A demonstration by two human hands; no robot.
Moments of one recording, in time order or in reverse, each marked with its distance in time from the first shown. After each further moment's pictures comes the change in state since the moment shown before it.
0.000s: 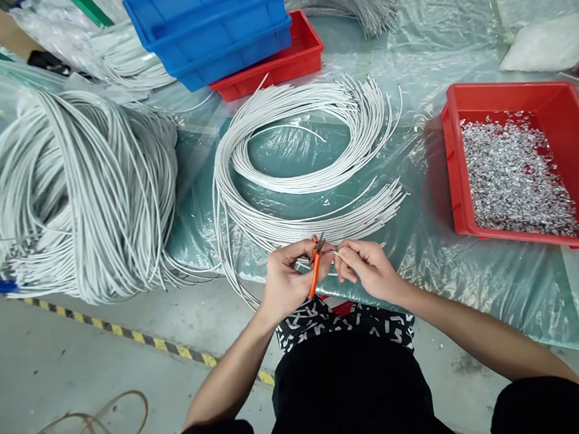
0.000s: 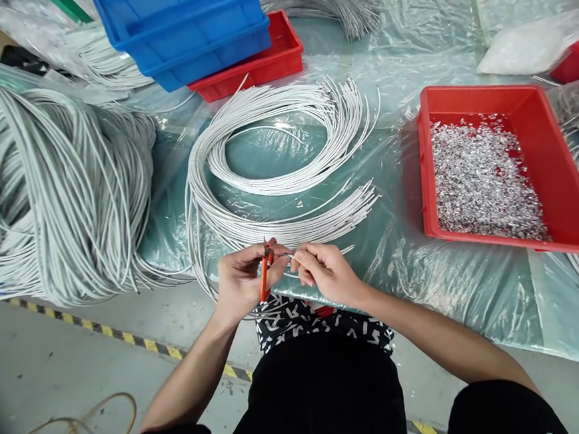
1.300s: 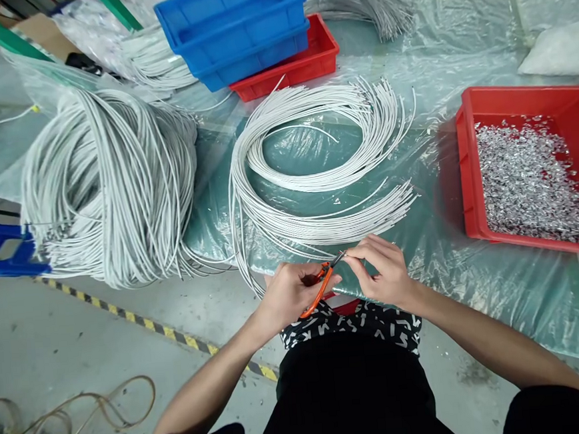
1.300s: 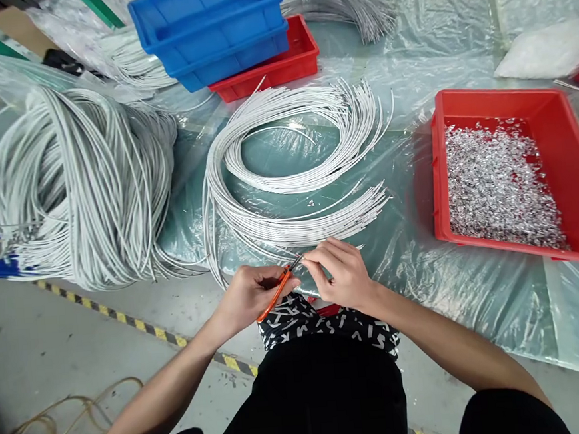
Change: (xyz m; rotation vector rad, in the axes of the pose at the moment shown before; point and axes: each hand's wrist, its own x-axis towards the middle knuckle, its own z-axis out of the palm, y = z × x) left_hand -0.025 0.002 -0.023 0.378 -0.304 -0.193; right_hand -0.004 0.003 -0.003 -0.810 0.164 -0.623
